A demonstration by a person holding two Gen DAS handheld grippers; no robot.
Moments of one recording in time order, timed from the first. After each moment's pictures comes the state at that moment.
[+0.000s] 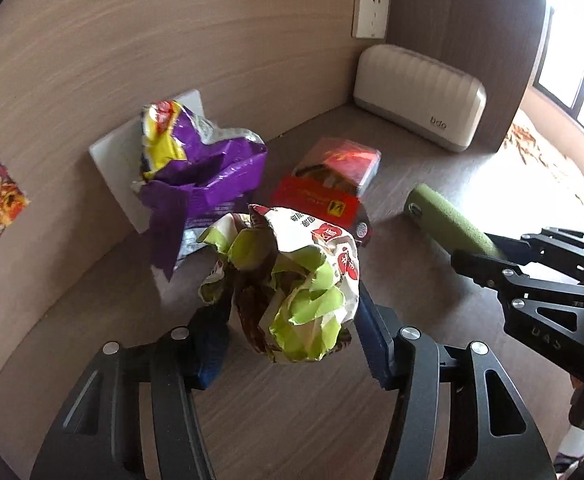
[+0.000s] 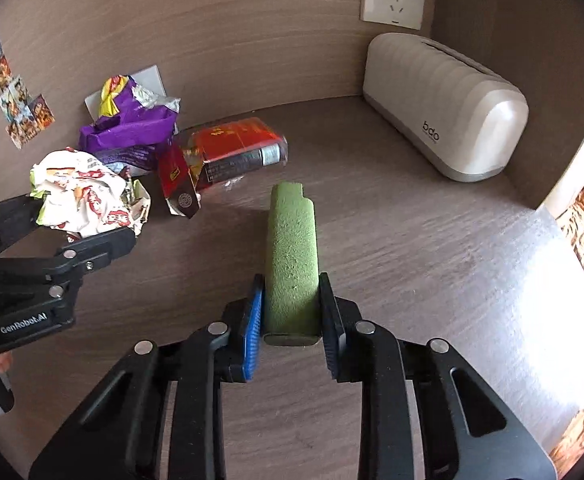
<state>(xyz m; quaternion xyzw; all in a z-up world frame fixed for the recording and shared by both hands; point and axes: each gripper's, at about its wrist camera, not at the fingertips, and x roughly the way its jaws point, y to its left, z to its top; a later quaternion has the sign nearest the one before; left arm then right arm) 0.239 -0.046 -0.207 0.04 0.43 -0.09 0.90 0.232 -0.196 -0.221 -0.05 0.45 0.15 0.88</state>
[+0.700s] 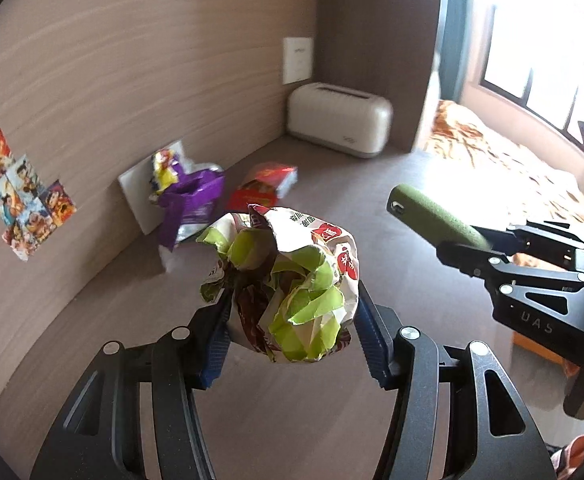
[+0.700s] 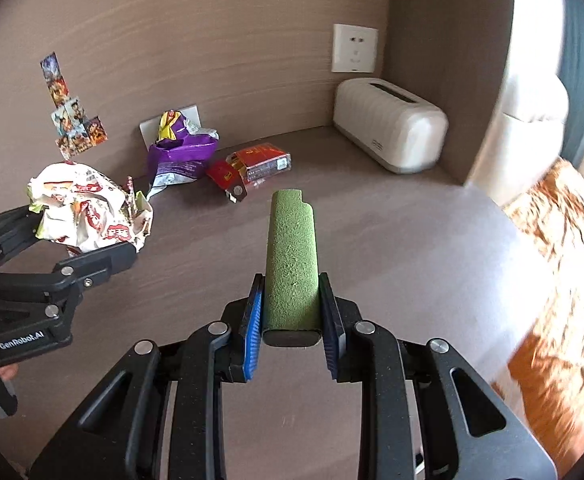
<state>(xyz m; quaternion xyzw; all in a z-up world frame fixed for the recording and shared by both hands) 0.132 -0.051 -0.144 0.06 0.38 -0.17 0.91 0.129 -0.198 -0.160 -0.03 0.41 0.08 0.91</state>
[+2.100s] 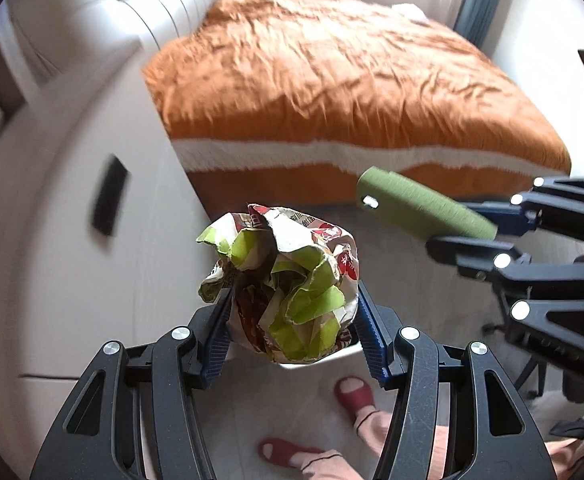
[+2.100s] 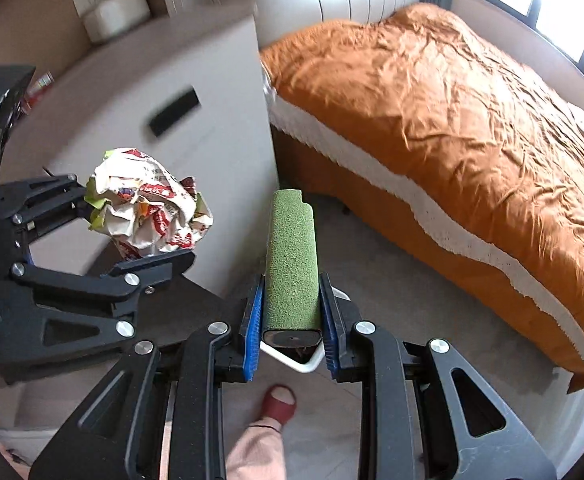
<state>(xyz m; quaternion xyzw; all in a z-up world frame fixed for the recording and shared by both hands) 0.003 -0.412 -0.308 0.26 0.46 -0.43 0.74 -0.084 -0.469 -0.300 0.09 0.52 -0.12 0.84</state>
